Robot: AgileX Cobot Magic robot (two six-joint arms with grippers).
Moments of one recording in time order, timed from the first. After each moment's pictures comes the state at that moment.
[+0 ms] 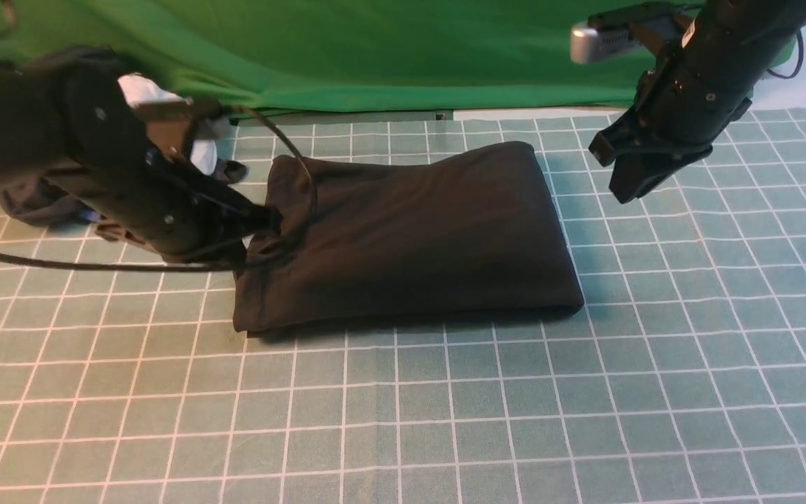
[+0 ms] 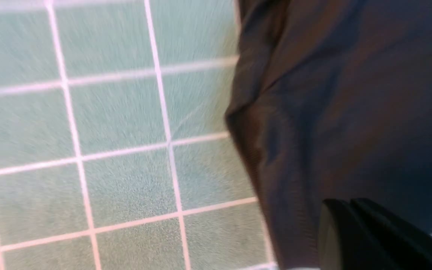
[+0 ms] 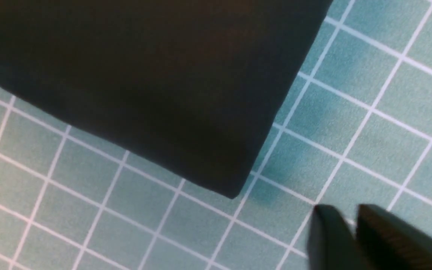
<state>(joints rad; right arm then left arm) 0.29 1.98 -1.79 0.24 1.20 -0.25 -0.14 1.67 -1.15 -0.20 0.70 0.04</state>
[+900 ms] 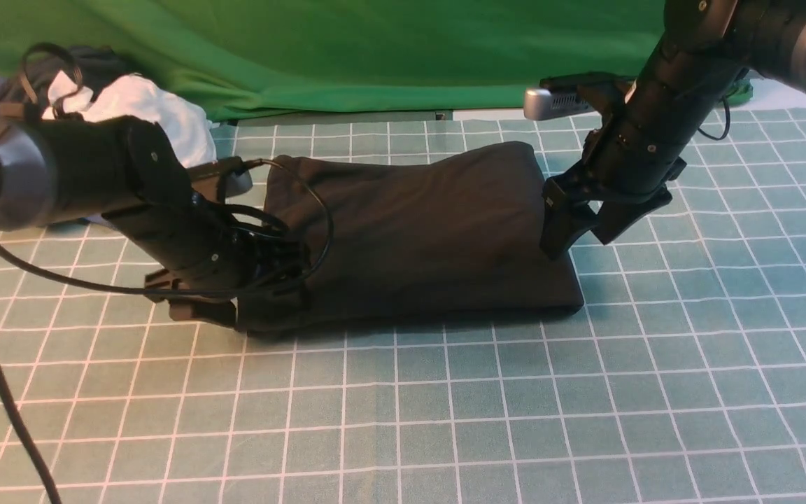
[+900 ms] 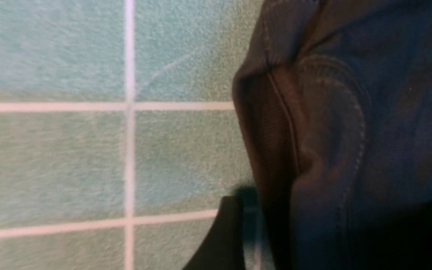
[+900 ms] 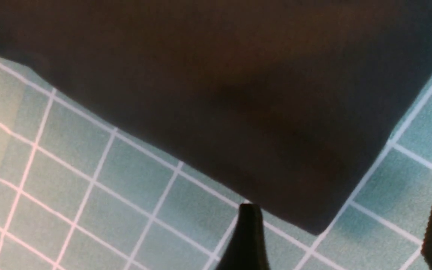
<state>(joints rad) 0.32 2.10 -1.79 0.37 1.19 -0.30 -0.14 1.88 -1.15 -0.38 0.65 0.01</state>
